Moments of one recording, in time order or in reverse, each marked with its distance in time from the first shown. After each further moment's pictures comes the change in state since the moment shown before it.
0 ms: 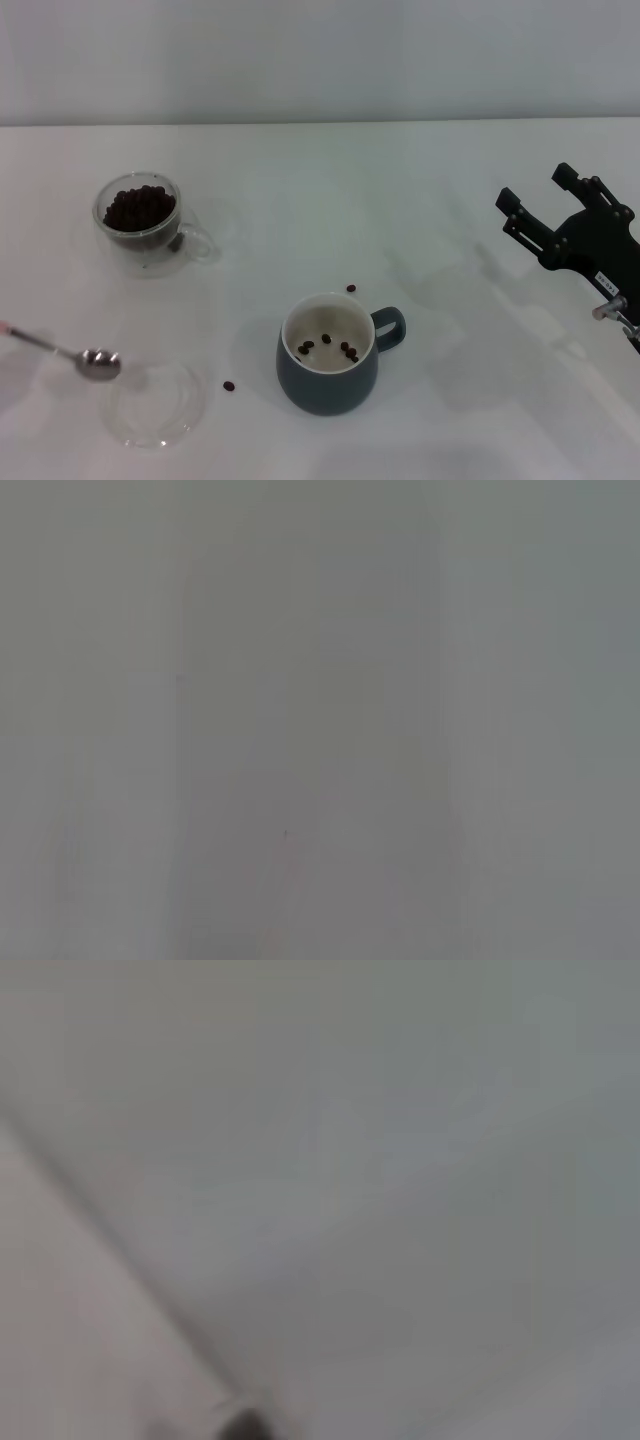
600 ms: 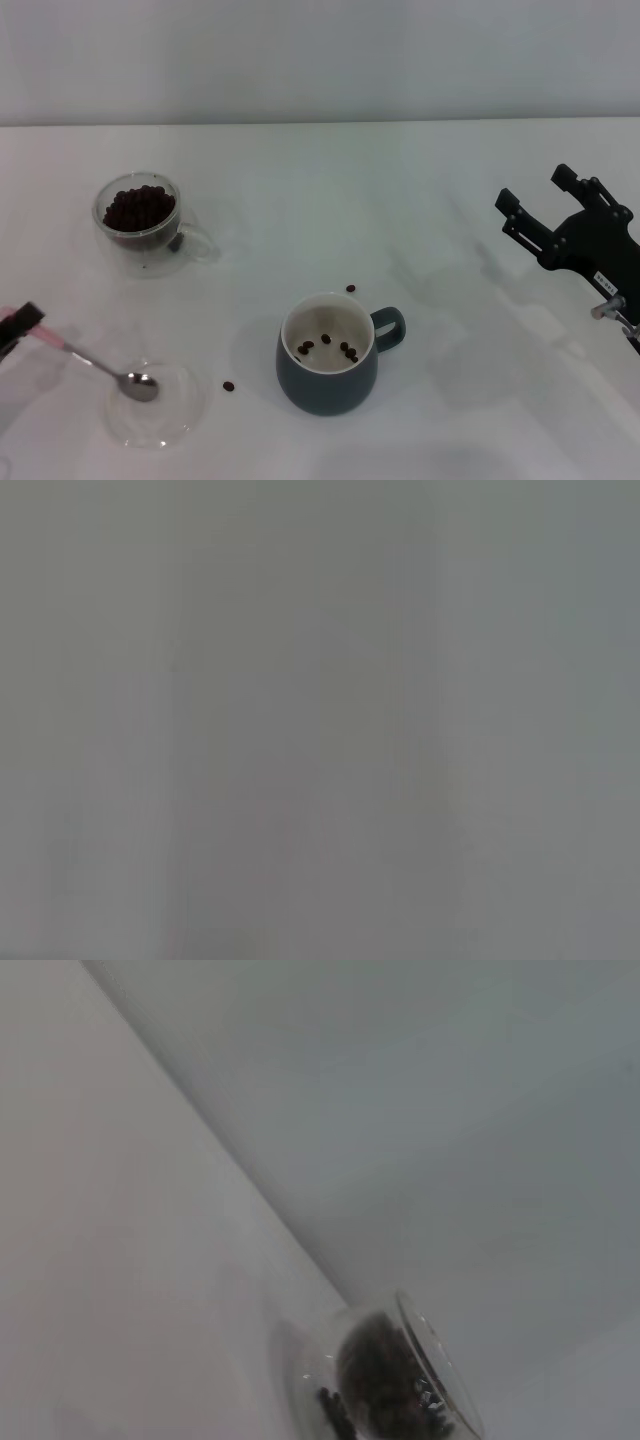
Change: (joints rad) left arm -0.086 -0.017 0.005 -0.027 0.118 0.187 0.028; right arm 0.003 0.000 0.001 0.000 0.000 0.015 0.000
